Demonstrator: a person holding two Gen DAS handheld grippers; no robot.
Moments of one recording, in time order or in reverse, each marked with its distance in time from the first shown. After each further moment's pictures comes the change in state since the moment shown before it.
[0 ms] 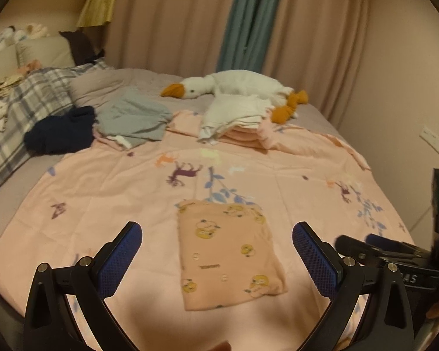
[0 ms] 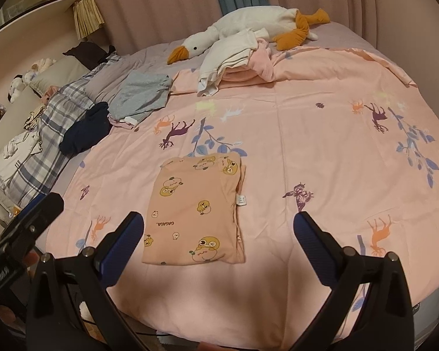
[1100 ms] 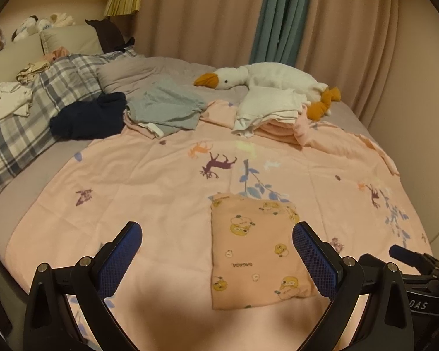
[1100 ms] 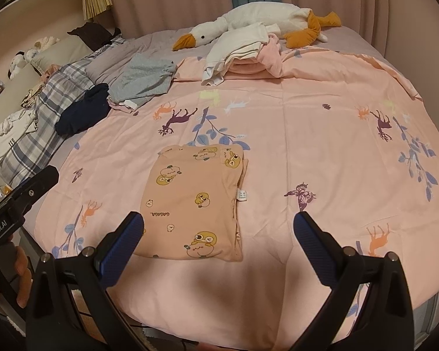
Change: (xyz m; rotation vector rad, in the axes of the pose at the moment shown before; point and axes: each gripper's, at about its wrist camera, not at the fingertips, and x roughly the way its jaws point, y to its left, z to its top) left arm 0.011 0.023 0.003 -0.055 0.046 0.127; right arm 0.012 0.019 -0.006 -0.077 0.047 -0.037
